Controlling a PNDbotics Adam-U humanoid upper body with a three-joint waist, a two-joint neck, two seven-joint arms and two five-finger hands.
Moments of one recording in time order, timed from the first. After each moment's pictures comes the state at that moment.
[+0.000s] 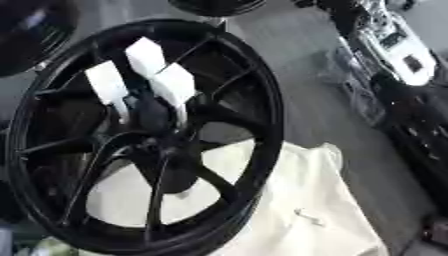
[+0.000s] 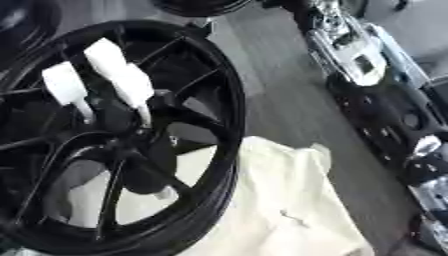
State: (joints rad) left arm -0.90 0.92 -0.27 -1.58 -0.13 -0.03 -0.65; right arm -0.72 -0.62 0.16 -1.46 -0.40 0.26 -0.17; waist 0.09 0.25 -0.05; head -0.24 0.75
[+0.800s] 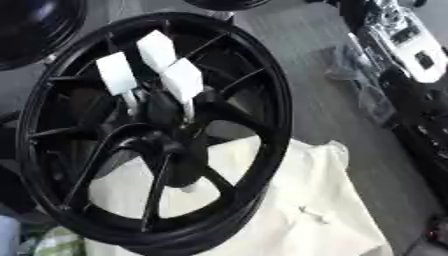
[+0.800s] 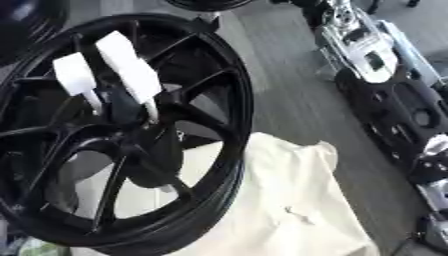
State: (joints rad) left arm -0.87 0.96 -0.28 -1.62 -0.13 0.01 -0.65; right arm -0.72 -0.63 0.17 -1.46 -0.40 0.26 -0.17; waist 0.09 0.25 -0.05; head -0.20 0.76
